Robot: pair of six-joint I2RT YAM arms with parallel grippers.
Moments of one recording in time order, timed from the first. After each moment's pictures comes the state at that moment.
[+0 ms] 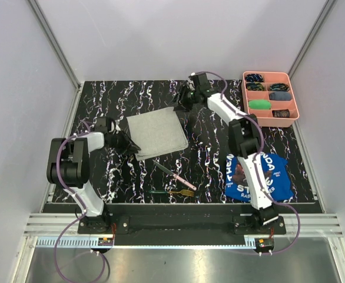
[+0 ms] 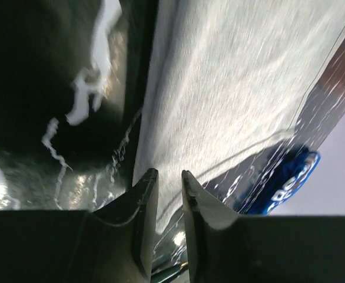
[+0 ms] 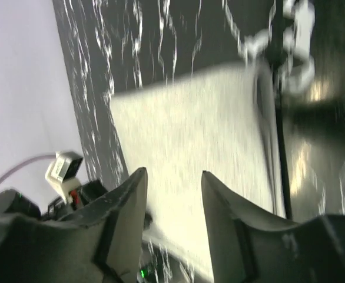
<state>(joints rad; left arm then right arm) 0.02 1.75 0.89 -0.24 0.58 -0.69 0.39 2.59 2.28 -0.38 -0.55 0.85</state>
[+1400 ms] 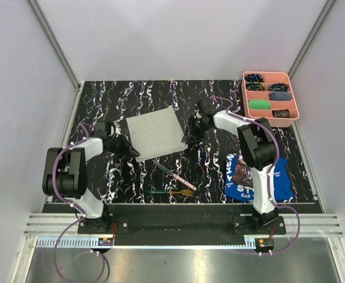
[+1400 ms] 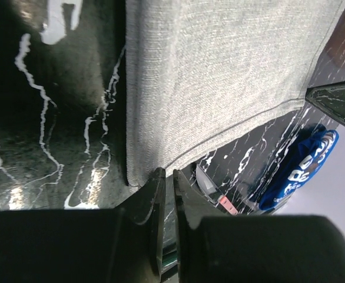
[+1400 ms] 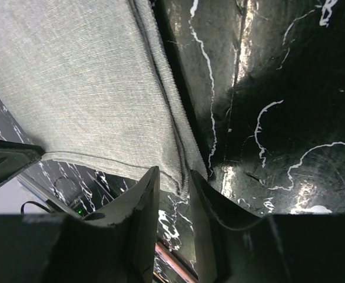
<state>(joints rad) -0.01 1.61 0.78 -0.26 0.57 -0.64 0.44 2.13 1.51 -0.45 -0.44 0.64</state>
